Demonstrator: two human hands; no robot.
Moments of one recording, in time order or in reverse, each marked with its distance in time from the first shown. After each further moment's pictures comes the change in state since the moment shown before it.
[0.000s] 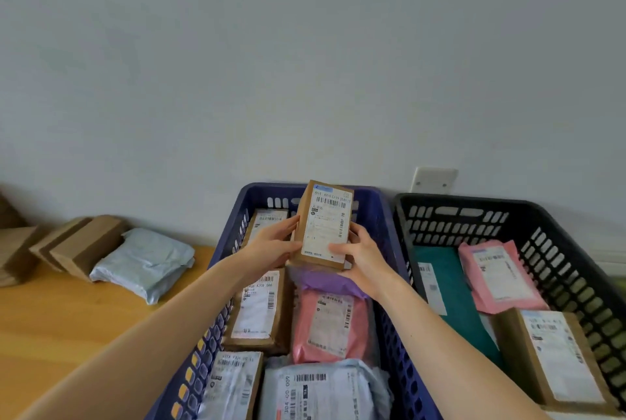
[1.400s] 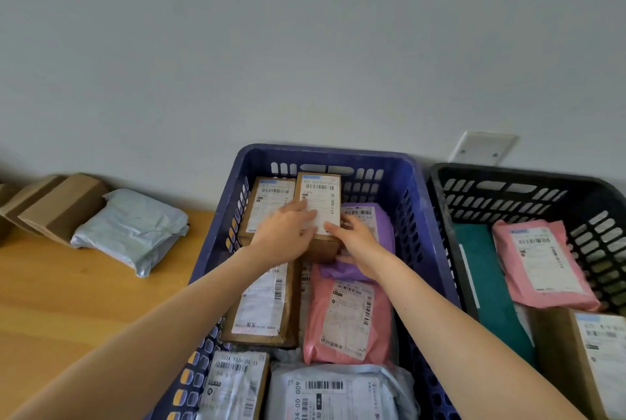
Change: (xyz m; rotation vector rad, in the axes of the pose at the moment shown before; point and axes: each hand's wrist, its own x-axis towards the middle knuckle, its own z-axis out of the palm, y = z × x) left_hand 0.089 -0.061 -0.018 1.082 0.156 0.182; right_hand 0.098 0.061 -0.005 -0.317 0.086 0.188
